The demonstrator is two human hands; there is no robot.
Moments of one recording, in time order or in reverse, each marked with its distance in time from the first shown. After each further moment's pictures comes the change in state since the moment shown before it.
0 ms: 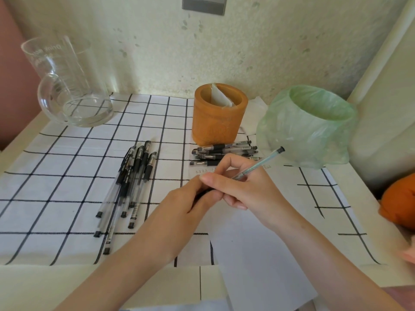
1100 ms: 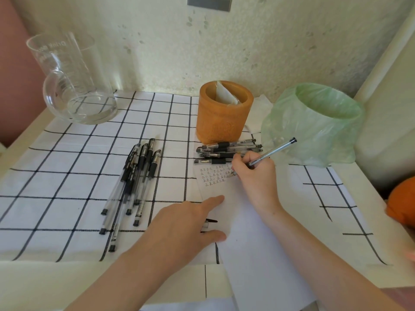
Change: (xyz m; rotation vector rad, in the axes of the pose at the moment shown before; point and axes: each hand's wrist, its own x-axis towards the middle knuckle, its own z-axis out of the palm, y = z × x) left_hand 0.000 -0.018 0.009 0.756 -0.207 -0.120; right_hand 0.042 0.062 -0.022 -0.364 0.615 -0.154
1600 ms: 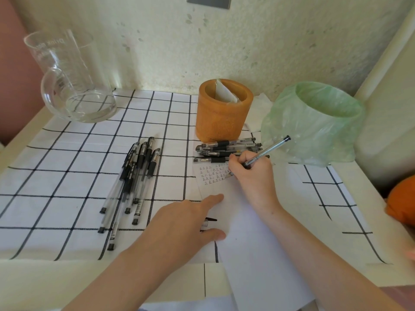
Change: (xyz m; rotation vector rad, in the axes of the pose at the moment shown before) left_hand 0.001 -0.001 0.001 0.016 -0.001 0.026; right_hand 0.002 0.004 0.001 -0.026 -0.036 -0.092
